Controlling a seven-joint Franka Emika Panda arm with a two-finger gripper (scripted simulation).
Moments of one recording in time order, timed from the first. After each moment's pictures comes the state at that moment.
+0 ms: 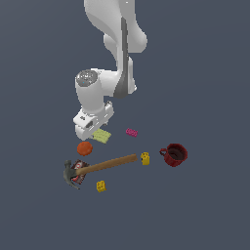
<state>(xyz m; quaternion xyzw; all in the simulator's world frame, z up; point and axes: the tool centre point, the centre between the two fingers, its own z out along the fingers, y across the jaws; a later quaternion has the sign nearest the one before) -0.065 -0.130 0.105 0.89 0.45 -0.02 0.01</state>
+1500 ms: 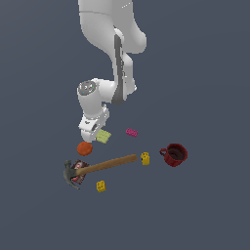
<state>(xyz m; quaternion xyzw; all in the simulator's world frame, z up) -0.098 -0.141 0.042 0.83 0.55 0.00 0.00</state>
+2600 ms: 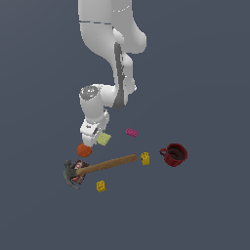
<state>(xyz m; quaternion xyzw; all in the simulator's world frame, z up) -0.082 -0.139 0.026 0.83 0.56 0.01 0.02</state>
